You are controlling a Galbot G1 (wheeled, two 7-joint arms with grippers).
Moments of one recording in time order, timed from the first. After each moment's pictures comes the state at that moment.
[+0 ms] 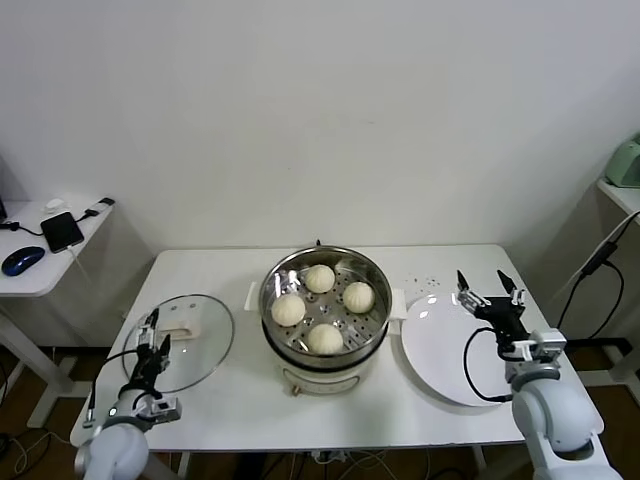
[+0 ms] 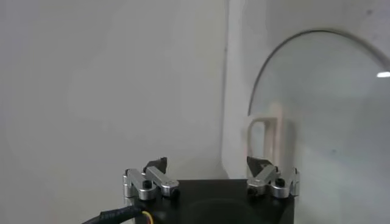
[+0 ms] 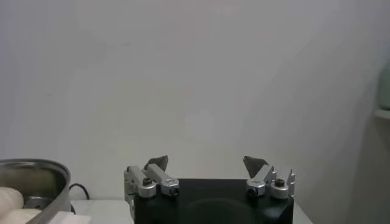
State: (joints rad) left arm 1.29 -1.28 -0.67 -1.54 1.25 0.00 -0.07; right arm -1.27 1.21 0.66 1.93 0.38 -0.26 0.00
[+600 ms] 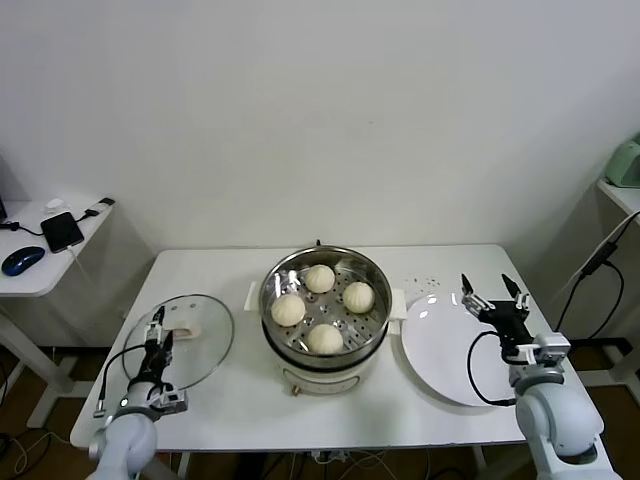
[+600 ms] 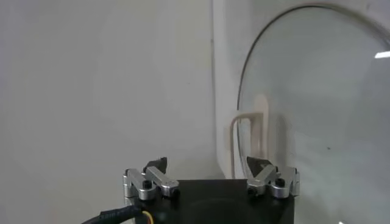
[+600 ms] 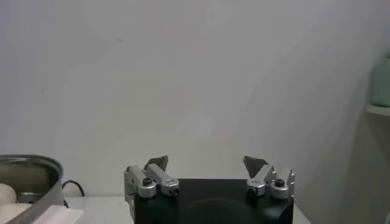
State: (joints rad) left arm 1.20 -1.28 -0.64 -1.40 1.33 0.02 -0.13; right arm -1.28 1.22 0.67 1.92 0.38 -0.25 0.00
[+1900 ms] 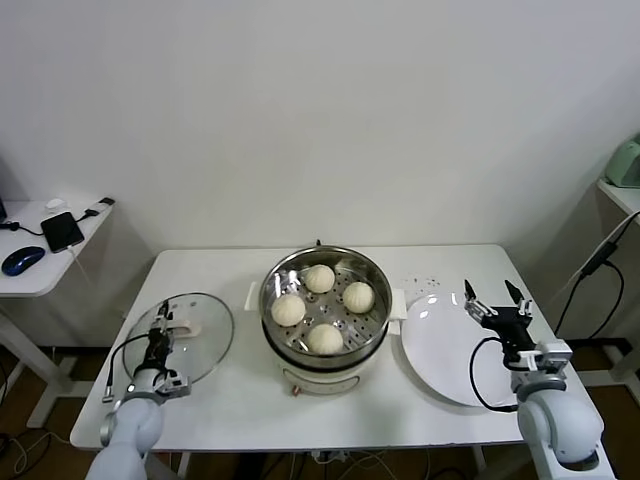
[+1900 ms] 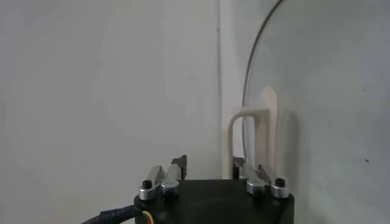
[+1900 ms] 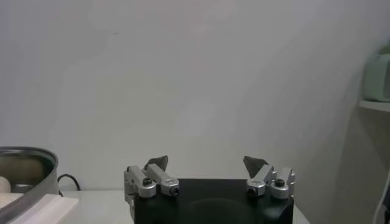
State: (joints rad) left arm 1.07 -1.28 -0.61 -1.20 1.32 0.01 -0.24; right arm -1.30 1.22 0.68 1.91 0.37 -0.24 0.00
